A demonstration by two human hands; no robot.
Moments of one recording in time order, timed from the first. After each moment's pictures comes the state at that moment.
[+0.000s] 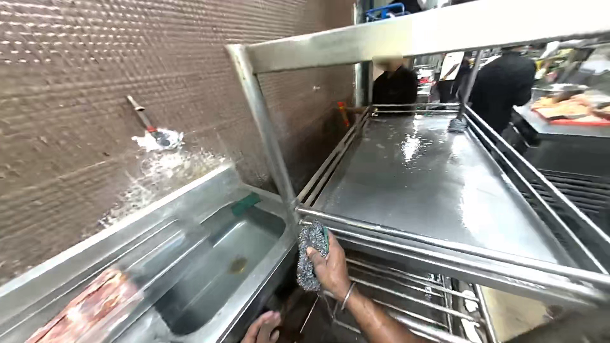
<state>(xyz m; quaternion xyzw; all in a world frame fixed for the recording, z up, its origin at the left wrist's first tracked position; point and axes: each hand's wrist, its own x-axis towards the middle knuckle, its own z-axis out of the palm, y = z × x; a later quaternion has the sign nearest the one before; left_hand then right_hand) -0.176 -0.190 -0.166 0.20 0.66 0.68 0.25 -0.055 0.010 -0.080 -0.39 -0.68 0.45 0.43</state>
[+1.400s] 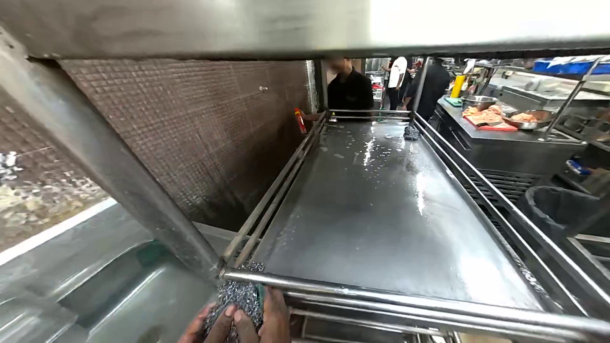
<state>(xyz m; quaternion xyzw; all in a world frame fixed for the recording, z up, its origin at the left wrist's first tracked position) -0.194 -0.021 -0.070 0.33 0.61 0.69 0.21 -0.085 0.021 -0.068 -0.37 -0.65 0.44 0.50</state>
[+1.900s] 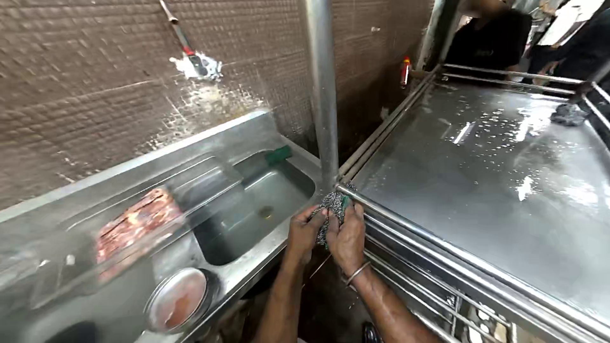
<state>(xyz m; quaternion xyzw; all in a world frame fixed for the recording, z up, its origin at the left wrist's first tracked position) -0.220 -0.031 -0.069 0.23 0.63 0.68 0.30 -0.121 0.021 -0.056 -0.42 -0.75 0.31 0.42</state>
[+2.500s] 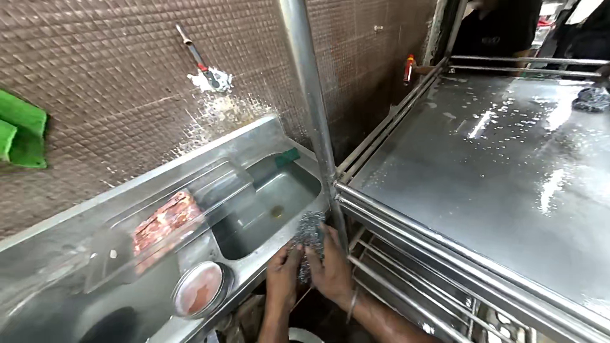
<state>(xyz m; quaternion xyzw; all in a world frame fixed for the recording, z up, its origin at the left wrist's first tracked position) -0.189 -0.122 -0.095 0.18 0.65 0.71 0.19 -0.098 -0.034 -0.097 -0.25 -0.76 0.47 0.37</state>
